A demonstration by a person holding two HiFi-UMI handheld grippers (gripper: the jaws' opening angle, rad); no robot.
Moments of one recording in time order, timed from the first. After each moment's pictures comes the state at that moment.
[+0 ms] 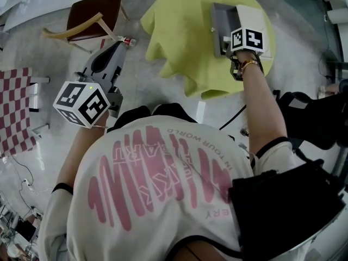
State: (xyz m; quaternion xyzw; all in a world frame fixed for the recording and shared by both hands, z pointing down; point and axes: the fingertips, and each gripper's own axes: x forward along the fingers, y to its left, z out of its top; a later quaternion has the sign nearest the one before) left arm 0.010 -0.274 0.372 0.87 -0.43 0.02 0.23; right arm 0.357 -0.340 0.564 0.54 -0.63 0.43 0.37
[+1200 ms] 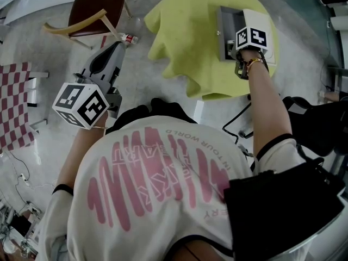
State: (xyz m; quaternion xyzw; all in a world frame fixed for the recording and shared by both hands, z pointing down) left arm -0.013 -0.281 0.381 0.86 -0.45 0.01 0.23; right arm 0.365 -0.347 0.584 0.52 -0.58 0.47 0.40
